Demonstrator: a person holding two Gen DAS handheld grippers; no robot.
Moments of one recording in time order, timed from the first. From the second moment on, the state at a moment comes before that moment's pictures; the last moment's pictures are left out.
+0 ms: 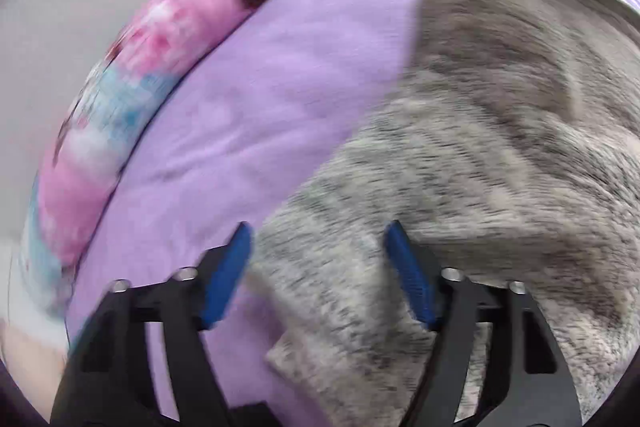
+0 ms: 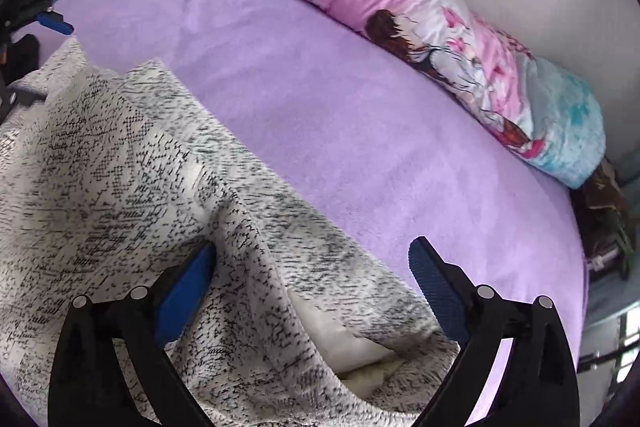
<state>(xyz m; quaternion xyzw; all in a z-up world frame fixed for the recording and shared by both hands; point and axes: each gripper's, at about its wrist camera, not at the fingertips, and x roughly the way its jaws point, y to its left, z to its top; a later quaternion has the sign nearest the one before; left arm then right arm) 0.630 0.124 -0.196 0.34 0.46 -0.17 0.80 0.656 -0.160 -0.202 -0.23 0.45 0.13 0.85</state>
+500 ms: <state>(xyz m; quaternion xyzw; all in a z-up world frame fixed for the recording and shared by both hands) 0.606 0.108 -0.132 0.22 0.45 -0.22 0.84 0.599 -0.244 -0.133 -0.07 0.41 0.21 0.88</state>
